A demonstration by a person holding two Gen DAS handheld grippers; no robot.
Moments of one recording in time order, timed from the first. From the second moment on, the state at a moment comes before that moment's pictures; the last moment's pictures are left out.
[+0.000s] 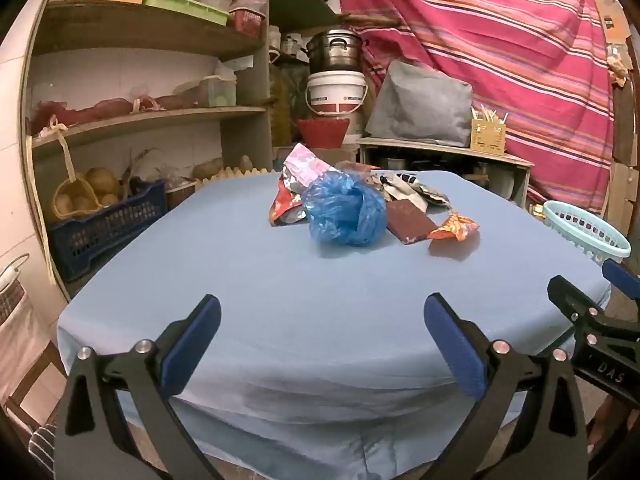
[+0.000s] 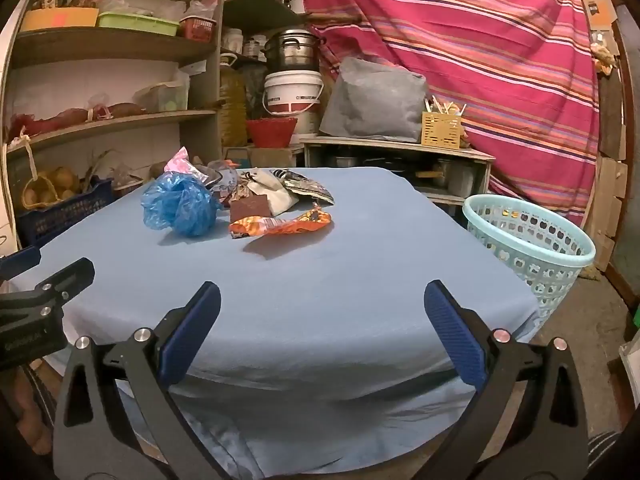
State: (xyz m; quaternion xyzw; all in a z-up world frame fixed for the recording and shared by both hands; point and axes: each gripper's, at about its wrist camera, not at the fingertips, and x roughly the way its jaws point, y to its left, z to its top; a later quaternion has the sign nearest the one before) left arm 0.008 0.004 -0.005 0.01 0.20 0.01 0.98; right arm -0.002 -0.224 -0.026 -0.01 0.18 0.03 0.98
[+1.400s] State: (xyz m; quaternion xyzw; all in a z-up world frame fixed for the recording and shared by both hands) left arm 0.005 0.008 -0.001 0.02 0.20 0.02 0.98; right arm -0.001 -0.227 -0.026 -0.01 0.17 0.02 0.98
